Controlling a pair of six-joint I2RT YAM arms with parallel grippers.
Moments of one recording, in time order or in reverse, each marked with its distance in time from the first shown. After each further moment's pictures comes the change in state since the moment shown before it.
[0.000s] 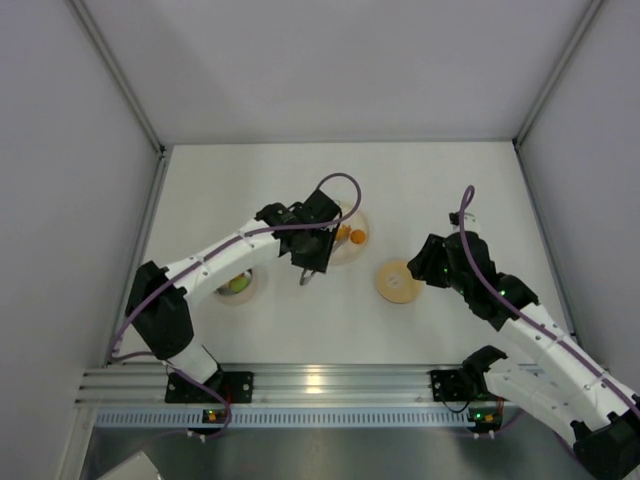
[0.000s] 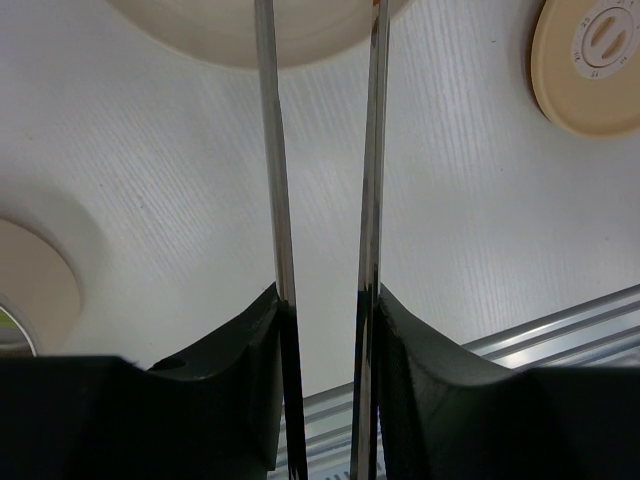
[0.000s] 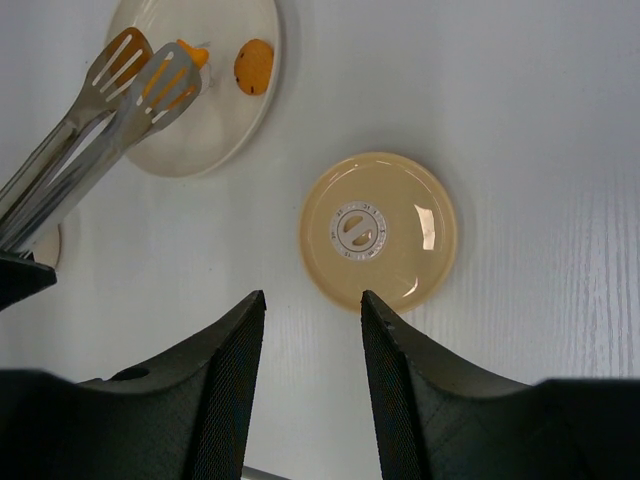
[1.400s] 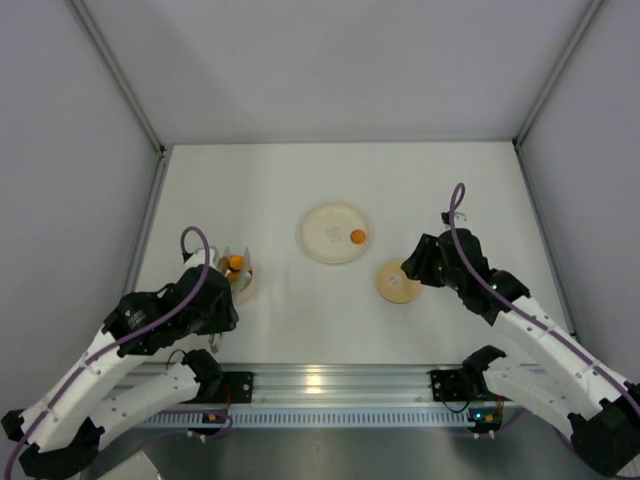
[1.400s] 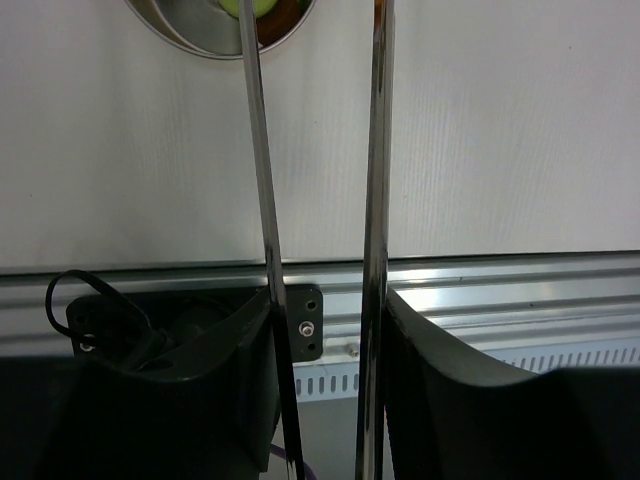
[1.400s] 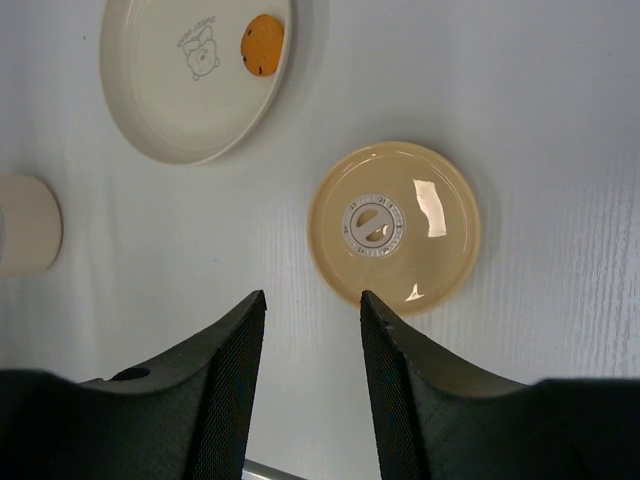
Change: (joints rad) left arm 0.000 -0.951 -0.391 -0.459 -0.227 -0.335; right arm 0.000 0.063 -0.005 0.043 -0.049 0.008
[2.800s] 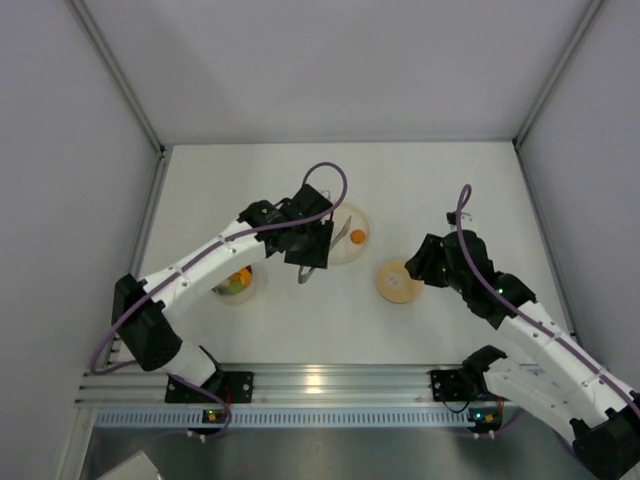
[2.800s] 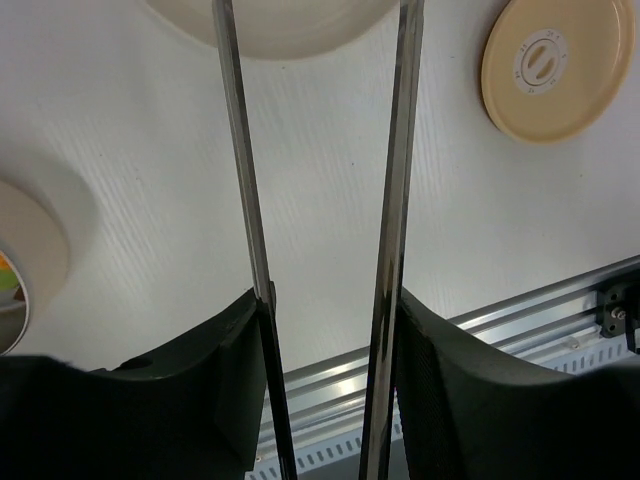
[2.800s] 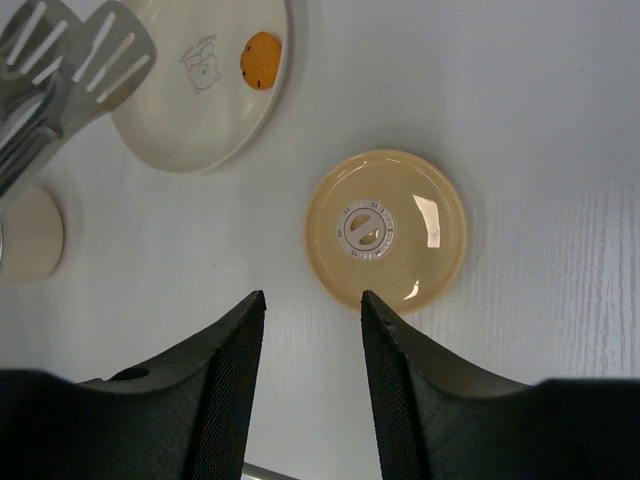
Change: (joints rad) left arm 0.000 0.831 0.422 0.378 0.207 0.232; right arm 0.000 -0.042 0.000 -0.024 0.025 -0.008
